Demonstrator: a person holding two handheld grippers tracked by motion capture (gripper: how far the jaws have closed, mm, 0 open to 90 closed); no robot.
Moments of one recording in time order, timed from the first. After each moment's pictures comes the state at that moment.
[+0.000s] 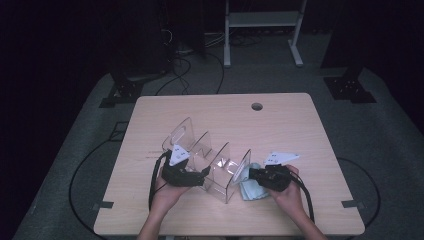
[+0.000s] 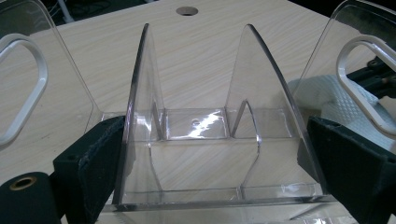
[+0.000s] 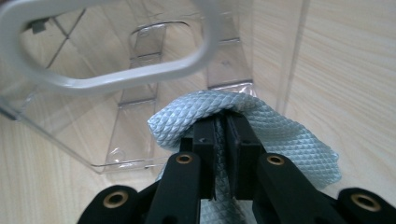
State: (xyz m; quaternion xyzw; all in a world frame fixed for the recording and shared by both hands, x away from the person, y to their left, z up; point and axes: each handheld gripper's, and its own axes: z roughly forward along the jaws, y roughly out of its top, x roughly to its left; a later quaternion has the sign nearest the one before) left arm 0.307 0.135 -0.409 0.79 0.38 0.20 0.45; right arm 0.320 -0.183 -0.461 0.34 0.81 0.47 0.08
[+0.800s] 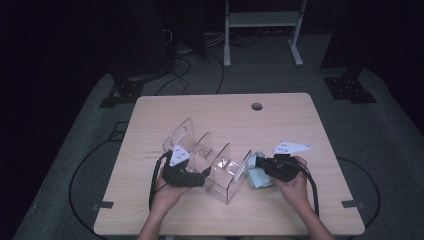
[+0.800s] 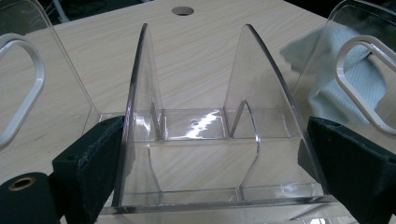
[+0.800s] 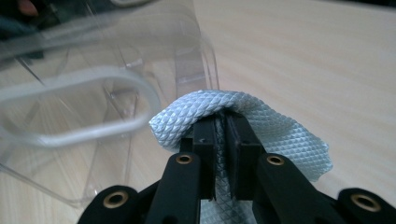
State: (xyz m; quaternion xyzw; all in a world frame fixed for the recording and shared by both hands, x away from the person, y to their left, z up) left arm 0.307 0.134 -0.410 0.79 0.37 0.20 0.45; right arm 0.333 -0.201 -0.435 0.35 0.79 0.49 0.11
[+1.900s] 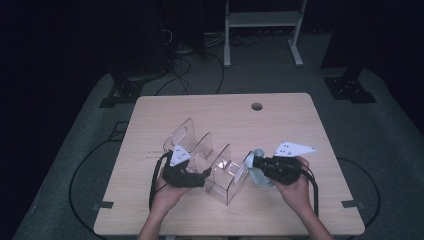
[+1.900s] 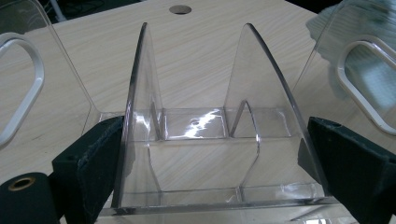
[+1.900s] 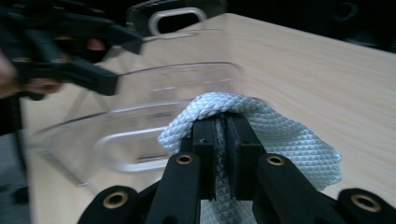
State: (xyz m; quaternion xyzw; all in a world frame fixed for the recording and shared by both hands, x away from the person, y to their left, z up) left arm 0.306 0.133 -0.410 0.79 0.37 0.19 0.45; right arm 0.306 -0.191 -0.403 0.32 0.78 0.53 0.12
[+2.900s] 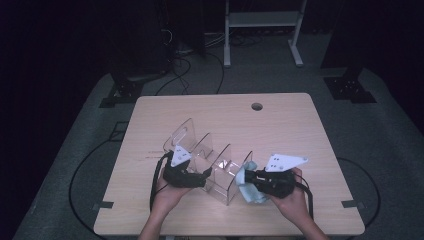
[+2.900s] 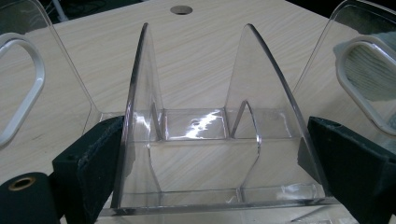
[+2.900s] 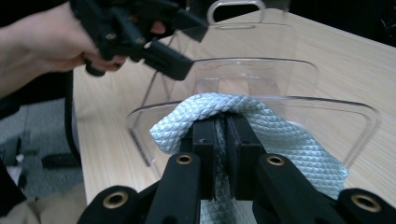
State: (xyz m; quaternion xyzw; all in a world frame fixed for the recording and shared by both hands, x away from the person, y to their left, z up) left arm 0.306 0.132 -0.410 0.79 0.37 0.20 0.45; right arm 0.279 -0.170 -0.399 0.25 0.81 0.52 0.10
